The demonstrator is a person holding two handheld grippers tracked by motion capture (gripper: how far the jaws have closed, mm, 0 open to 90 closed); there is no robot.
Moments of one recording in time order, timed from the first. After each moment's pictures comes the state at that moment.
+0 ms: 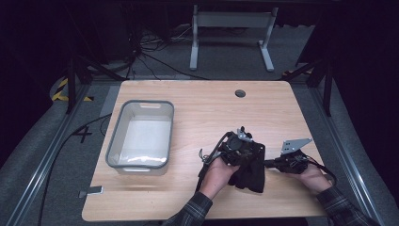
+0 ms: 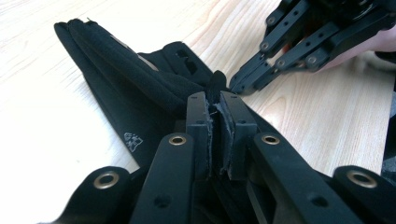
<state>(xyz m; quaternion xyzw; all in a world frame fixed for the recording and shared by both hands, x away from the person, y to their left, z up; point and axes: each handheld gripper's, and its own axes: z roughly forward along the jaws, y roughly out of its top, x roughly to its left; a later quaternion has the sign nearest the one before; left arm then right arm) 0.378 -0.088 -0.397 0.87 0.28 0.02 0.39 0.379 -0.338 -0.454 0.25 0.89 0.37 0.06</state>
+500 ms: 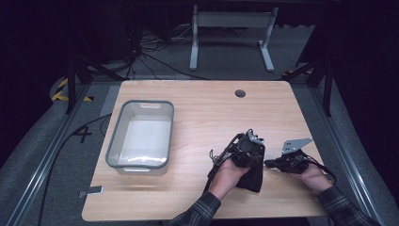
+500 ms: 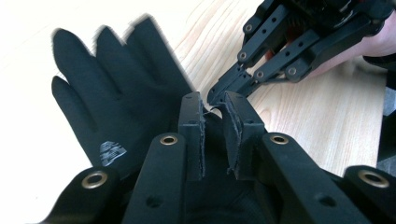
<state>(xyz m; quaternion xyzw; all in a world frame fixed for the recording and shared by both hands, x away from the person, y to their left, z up) 0.375 -0.111 -0.399 0.87 0.27 0.01 0.40 0.380 -0.343 -0.453 0.25 0.89 0.37 0.06</state>
